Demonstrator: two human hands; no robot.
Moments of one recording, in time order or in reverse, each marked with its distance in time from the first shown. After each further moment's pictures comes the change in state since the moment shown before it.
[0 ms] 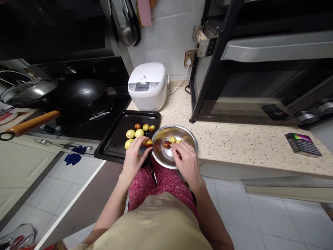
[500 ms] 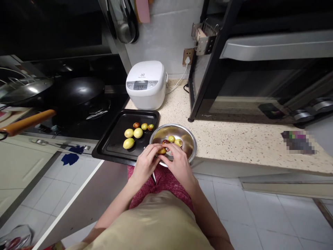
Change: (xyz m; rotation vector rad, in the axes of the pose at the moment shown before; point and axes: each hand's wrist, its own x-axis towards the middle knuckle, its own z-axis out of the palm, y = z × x) left_hand -0.016 0.026 0.027 -0.045 -0.166 0.138; right_hand -0.001 -0.016 0.013 0.161 -0.150 0.154
